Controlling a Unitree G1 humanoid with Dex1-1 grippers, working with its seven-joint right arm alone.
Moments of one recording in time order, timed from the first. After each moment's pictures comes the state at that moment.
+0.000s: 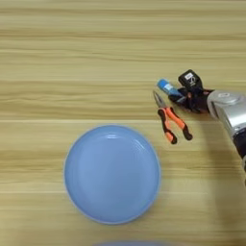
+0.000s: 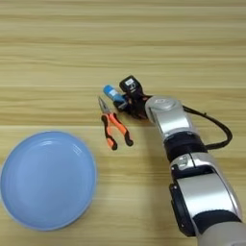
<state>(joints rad) -0.65 -0.35 0.10 0.75 -0.05 0.31 0.61</state>
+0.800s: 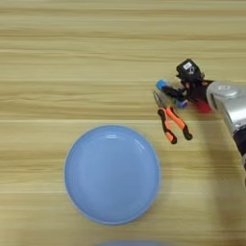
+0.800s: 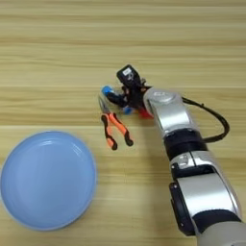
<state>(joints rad) -0.65 -0.35 0.08 0.60 -0.03 0.26 0.62</state>
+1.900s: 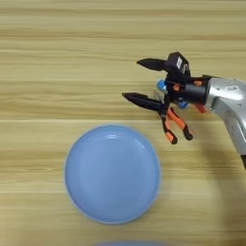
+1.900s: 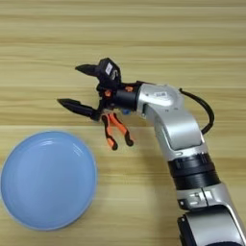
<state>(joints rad) -0.42 -0.37 0.12 -0.06 0.27 0.34 1.02</state>
